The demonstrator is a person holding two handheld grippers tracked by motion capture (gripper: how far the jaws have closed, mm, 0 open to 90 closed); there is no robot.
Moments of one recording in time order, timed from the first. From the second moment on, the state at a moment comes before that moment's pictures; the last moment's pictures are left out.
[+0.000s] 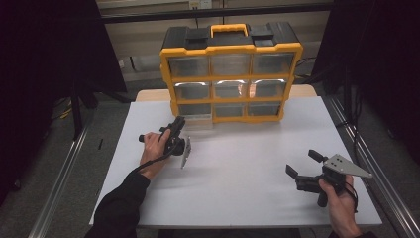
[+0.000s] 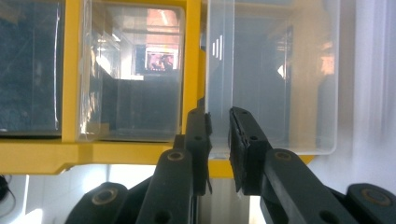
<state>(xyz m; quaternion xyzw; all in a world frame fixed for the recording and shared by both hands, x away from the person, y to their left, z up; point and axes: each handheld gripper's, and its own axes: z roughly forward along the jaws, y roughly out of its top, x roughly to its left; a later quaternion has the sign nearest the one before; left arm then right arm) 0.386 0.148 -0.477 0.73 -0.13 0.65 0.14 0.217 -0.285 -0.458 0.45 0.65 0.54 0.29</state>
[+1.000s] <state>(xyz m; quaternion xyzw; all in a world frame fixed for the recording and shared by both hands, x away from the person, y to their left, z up) 0.370 0.151 -0.474 0.73 -0.13 0.65 0.16 0.217 -0.285 -0.458 0.45 0.65 0.54 0.29</state>
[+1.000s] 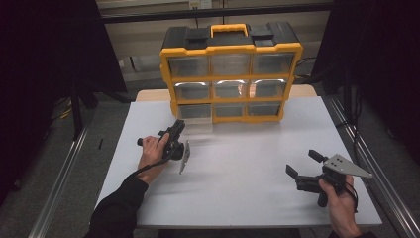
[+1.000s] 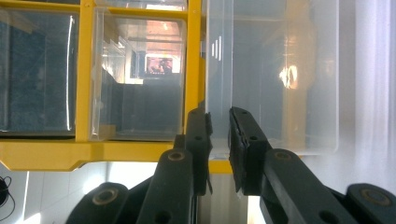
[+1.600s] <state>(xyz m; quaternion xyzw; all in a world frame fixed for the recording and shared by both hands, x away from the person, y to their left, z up) 0.363 0.153 -0.470 0.73 -0.14 0.65 0.16 0.216 -0.286 -0.458 0.45 0.65 0.54 0.29</state>
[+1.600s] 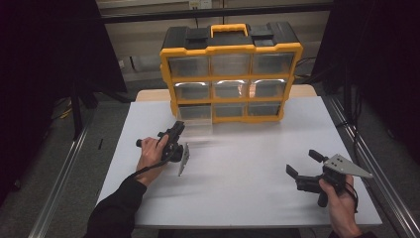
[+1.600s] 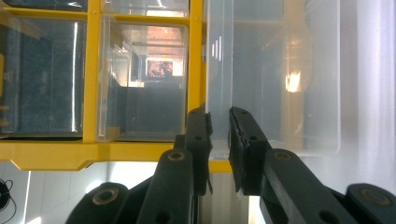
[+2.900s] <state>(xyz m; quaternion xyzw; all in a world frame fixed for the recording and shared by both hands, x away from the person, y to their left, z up) 0.356 0.154 -0.475 0.74 -0.13 0.64 0.16 0.217 -0.286 -0.458 0.45 0.65 0.54 0.29</state>
